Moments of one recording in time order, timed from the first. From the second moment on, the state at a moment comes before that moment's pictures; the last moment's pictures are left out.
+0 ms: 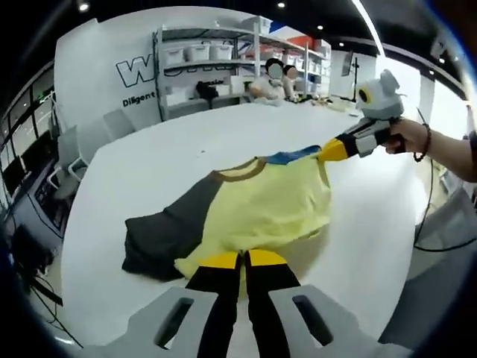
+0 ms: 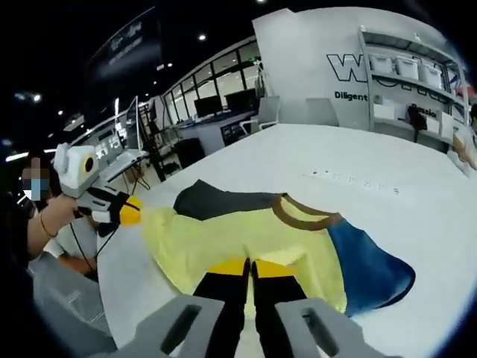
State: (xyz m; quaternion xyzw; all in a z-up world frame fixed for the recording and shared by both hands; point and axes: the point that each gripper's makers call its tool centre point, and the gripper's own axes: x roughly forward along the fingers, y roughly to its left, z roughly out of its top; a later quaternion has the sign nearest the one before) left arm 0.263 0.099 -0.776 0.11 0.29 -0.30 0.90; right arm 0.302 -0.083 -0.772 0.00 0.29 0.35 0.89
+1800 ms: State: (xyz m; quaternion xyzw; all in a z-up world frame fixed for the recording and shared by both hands) left arm 0.097 0.091 -0.841 0.20 0.48 -0.43 0.74; right arm 0.128 -0.124 -0.851 -0.07 0.48 0.33 0.81
